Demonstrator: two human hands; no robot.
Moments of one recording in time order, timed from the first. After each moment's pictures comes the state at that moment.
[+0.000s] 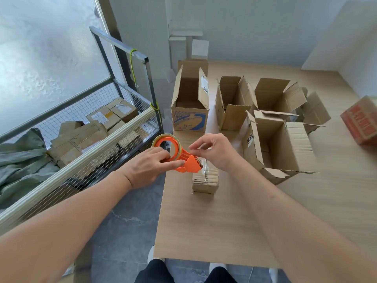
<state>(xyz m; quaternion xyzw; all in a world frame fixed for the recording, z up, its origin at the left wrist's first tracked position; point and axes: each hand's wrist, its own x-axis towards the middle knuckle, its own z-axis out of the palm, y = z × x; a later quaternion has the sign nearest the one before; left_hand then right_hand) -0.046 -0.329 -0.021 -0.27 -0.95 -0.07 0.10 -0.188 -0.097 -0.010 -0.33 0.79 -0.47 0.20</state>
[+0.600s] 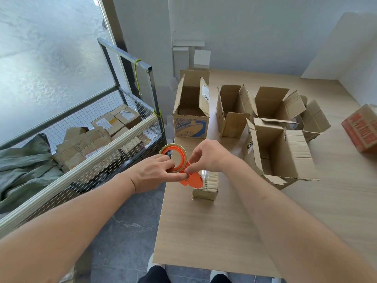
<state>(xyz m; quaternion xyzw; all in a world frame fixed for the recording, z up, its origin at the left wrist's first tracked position) -0.050 -0.322 -0.013 -0.33 -0.94 -0.01 0.05 -0.194 -0.118 0.011 -0.33 0.87 -0.23 0.29</state>
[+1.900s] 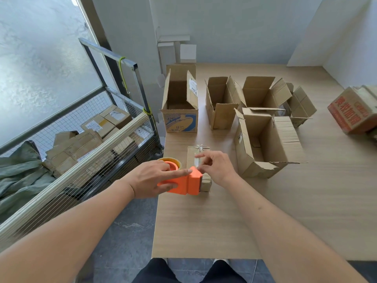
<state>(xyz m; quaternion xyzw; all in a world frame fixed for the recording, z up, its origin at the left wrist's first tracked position) -0.045 -0.304 -0.043 -0.27 -0.96 -0.10 0.01 -0.156 -0.053 -0.040 -0.23 0.87 -0.40 0.16</state>
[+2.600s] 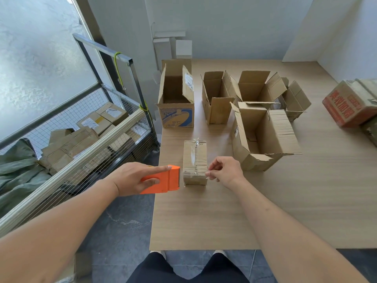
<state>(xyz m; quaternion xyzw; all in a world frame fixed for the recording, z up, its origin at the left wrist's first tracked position) -0.016 -0.334 -0.055 -0.18 -0.97 -0.13 -0.08 -0.138 -0.011 -0.062 -0.06 0.87 -0.44 0.23</state>
